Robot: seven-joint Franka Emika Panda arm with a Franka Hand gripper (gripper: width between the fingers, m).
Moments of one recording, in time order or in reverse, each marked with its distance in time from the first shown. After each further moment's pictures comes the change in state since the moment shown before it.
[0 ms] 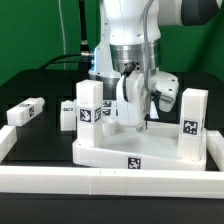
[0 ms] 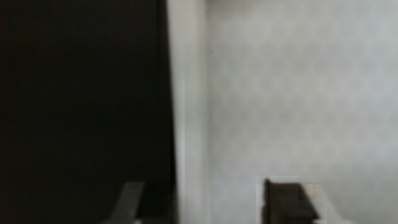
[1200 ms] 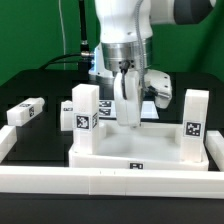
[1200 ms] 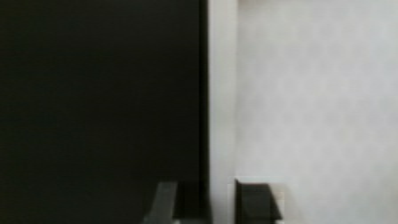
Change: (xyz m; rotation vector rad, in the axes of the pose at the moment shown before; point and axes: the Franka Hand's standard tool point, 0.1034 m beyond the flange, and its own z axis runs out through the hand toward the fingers) arm 0.019 -0.012 -0.007 0.015 0.006 -0.184
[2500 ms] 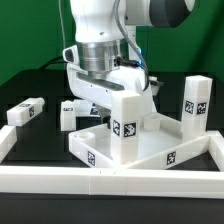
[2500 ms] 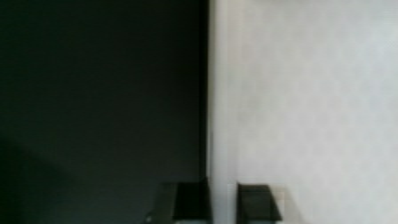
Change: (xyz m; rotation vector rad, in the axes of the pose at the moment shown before) arm 0.044 -0.003 -0.004 -0.020 0.042 -0.840
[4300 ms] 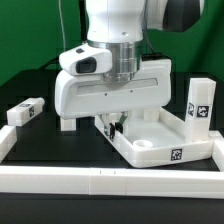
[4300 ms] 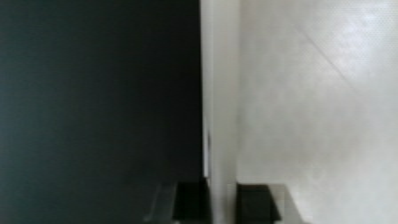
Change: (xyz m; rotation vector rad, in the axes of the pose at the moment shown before) arm 0.018 -0.033 -0.003 -0.087 0.032 -1.208
